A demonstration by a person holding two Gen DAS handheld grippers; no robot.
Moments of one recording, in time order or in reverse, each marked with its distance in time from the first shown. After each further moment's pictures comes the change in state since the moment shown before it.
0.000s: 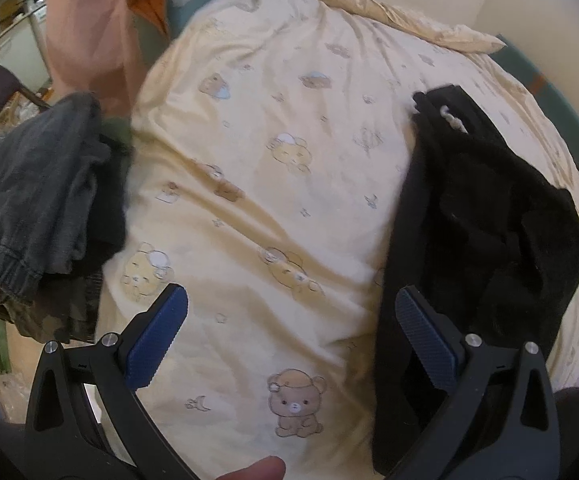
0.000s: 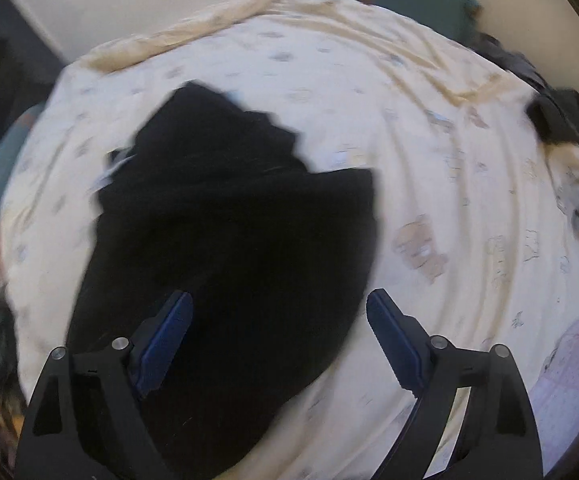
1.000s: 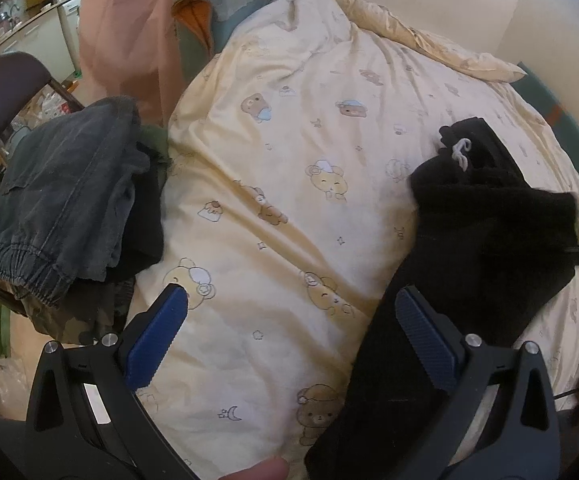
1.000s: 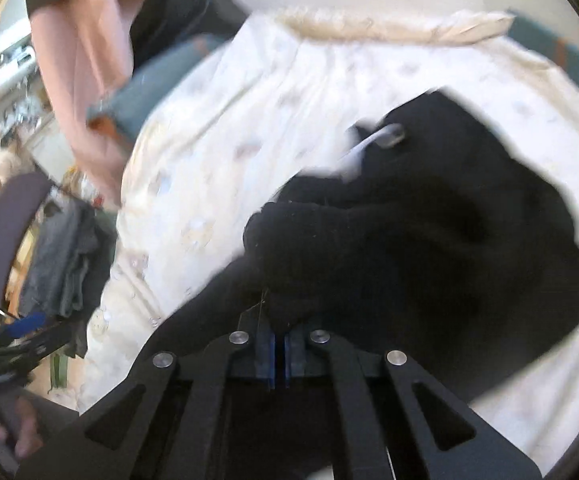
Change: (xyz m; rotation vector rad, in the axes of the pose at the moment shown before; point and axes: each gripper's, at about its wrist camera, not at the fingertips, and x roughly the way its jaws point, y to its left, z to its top) left arm -0.020 0.030 0.011 -0.079 -0.068 0.054; right arm 0.034 0.188 -0.017 -0.363 -0.052 0.369
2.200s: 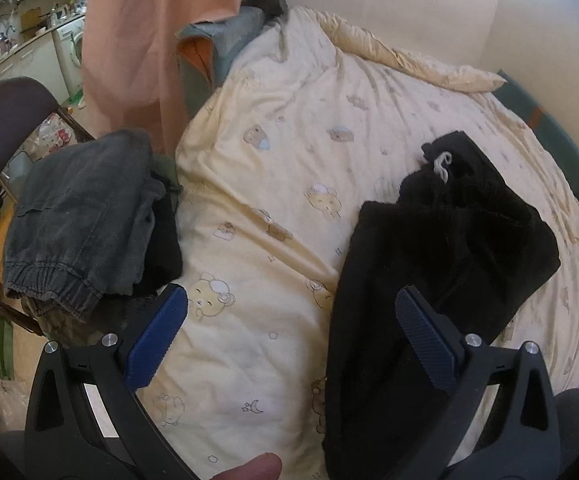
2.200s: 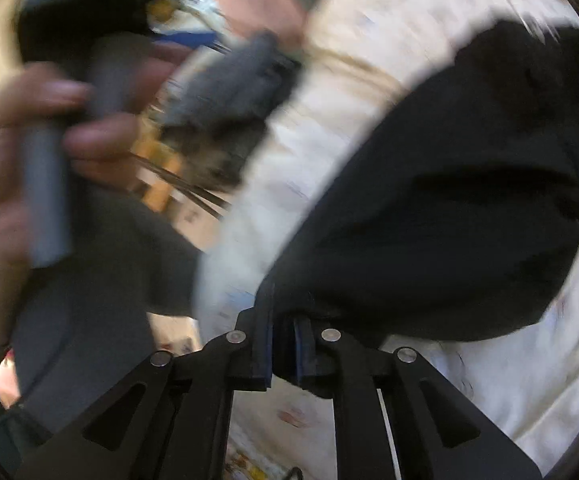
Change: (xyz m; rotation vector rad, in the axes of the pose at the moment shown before) left arm -0.039 0.014 -0.006 0.052 -0.081 -0.023; right arm 0.013 0.156 -0.205 -0.168 0.333 0.420
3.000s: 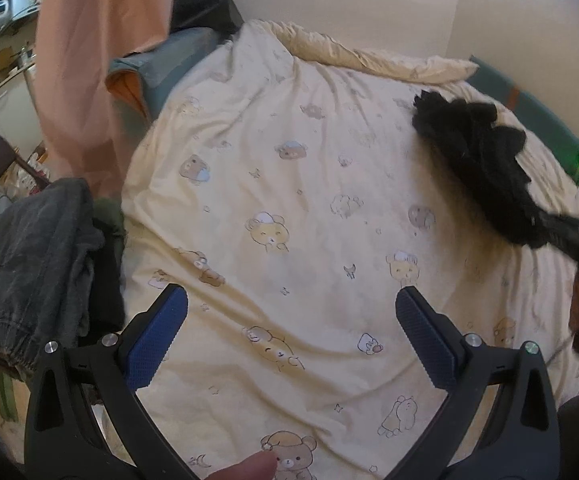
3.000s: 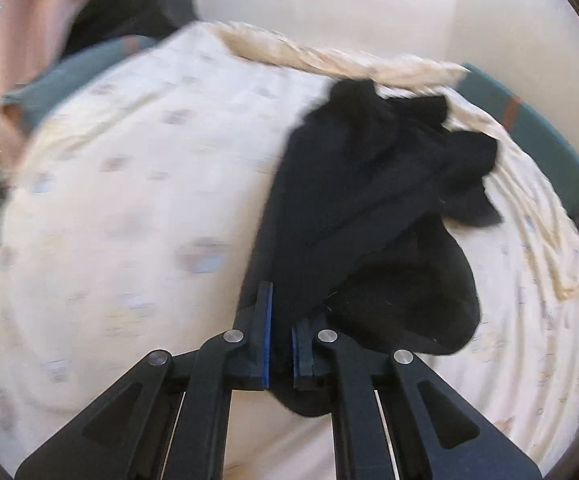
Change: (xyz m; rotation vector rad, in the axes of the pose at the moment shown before) left arm 0.031 -0.067 0.022 0.099 -0.075 -0.027; right arm -0.145 -0.237 0.171 0.022 -0.323 -0.727
